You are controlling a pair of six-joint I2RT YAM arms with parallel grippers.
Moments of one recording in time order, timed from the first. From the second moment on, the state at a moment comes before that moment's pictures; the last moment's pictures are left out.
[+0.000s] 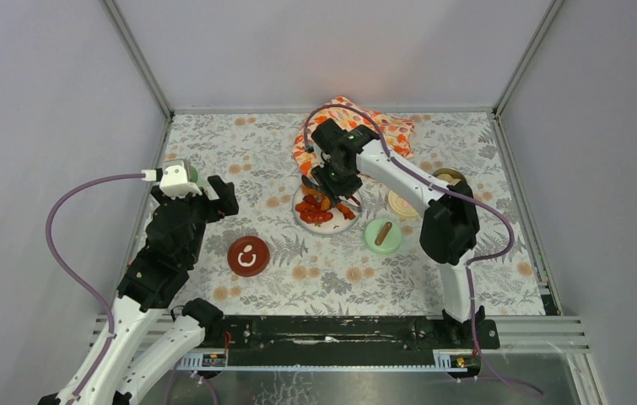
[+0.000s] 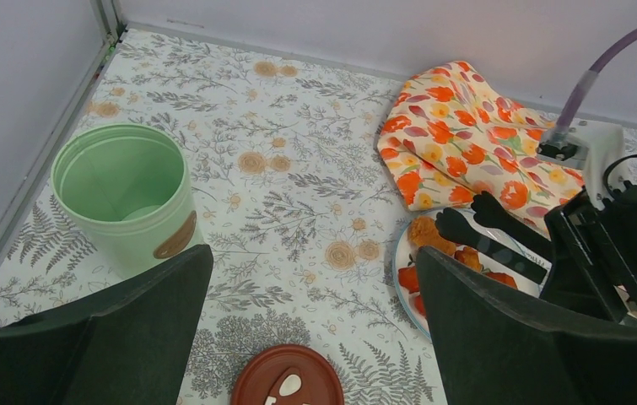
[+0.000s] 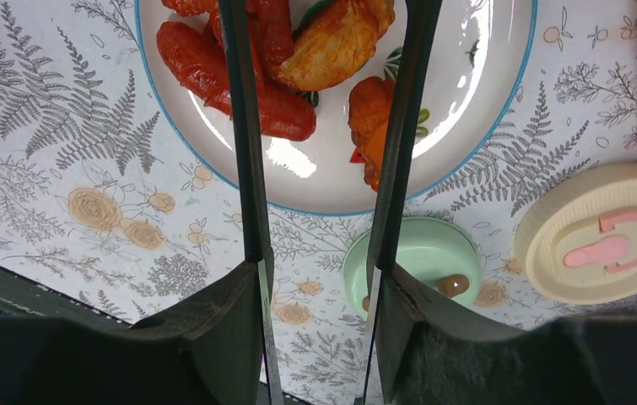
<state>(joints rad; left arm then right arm) -0.47 0.58 0.84 -0.44 -0.49 -0.27 0.72 2.05 1.92 -1.14 -0.02 0.07</state>
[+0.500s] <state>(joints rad) -0.46 0.58 0.84 -0.44 -0.48 -0.27 0.72 2.18 1.99 -1.14 -0.02 0.03</state>
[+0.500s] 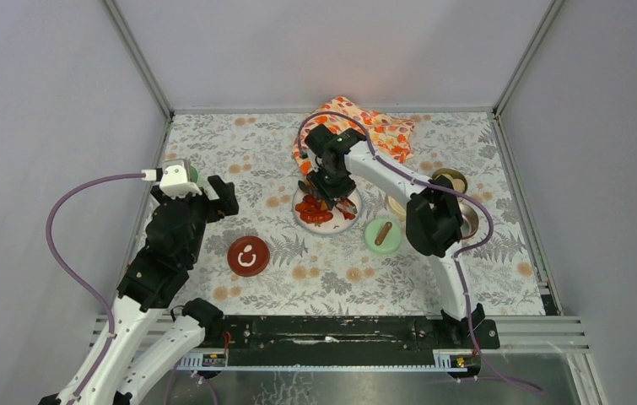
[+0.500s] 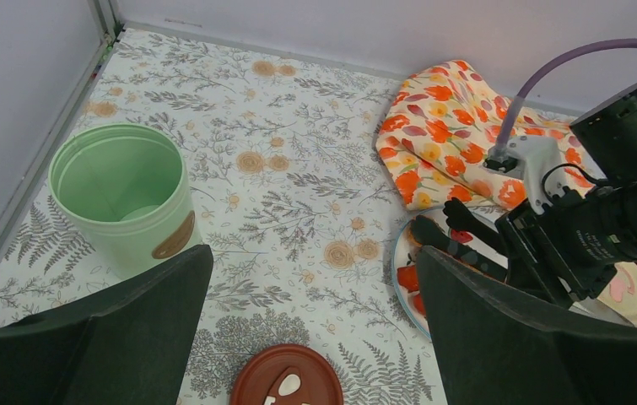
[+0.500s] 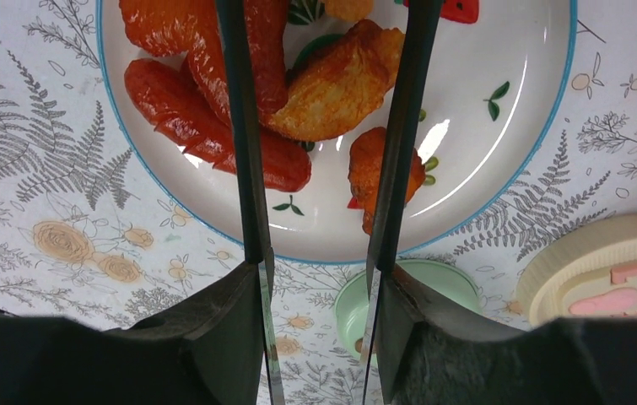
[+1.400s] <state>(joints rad) -0.46 0.58 0.84 -0.44 -0.47 -0.27 0.72 2.25 2.06 -1.25 -0.05 -0.01</state>
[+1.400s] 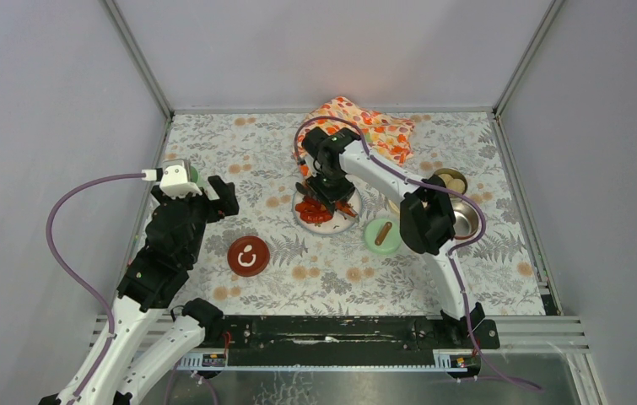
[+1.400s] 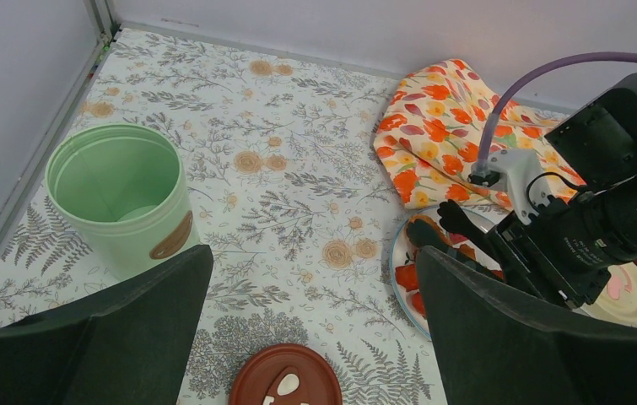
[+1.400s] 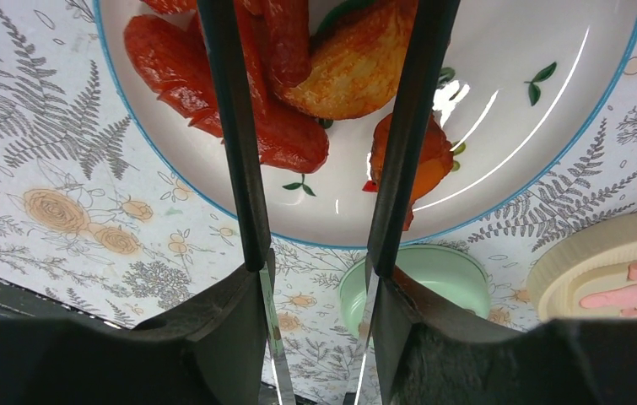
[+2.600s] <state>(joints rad) -0.46 0.57 0.84 -0.44 -0.46 -0.27 0.73 2.34 2.15 -1.33 0.03 0.01</state>
